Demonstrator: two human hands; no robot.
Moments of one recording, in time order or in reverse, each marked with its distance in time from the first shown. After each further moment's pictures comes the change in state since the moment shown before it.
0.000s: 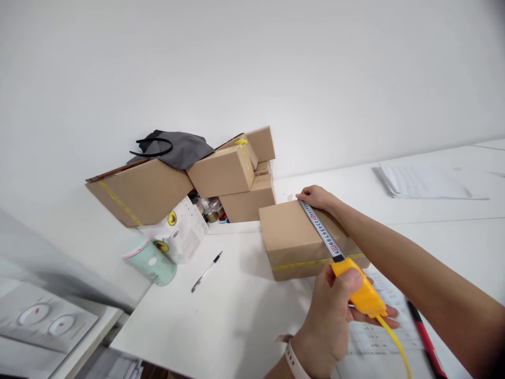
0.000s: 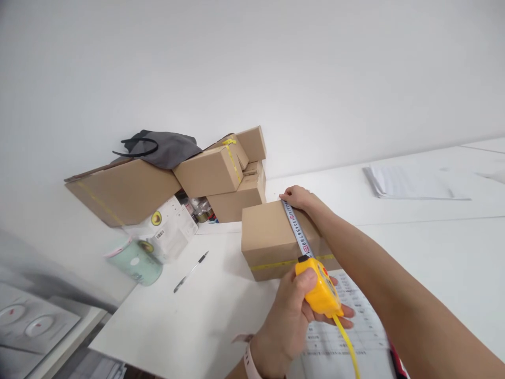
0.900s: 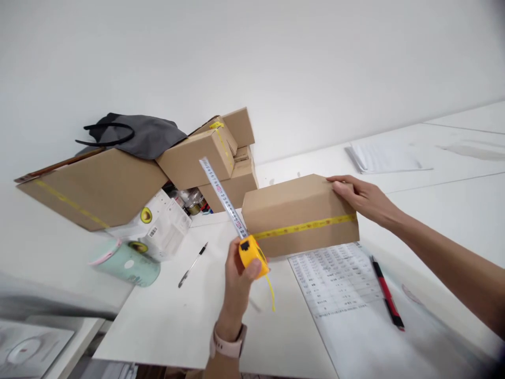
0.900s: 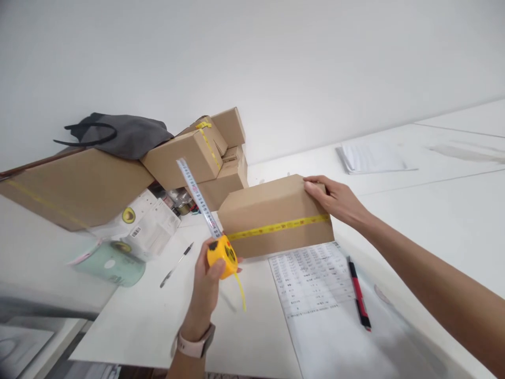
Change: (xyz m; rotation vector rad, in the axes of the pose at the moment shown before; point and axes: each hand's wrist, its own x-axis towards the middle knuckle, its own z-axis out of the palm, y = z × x) left_hand -0.035 0.052 -0.108 0.441 0.338 0.352; right_hand -0.157 0.043 -0.057 0.255 0.259 0.073
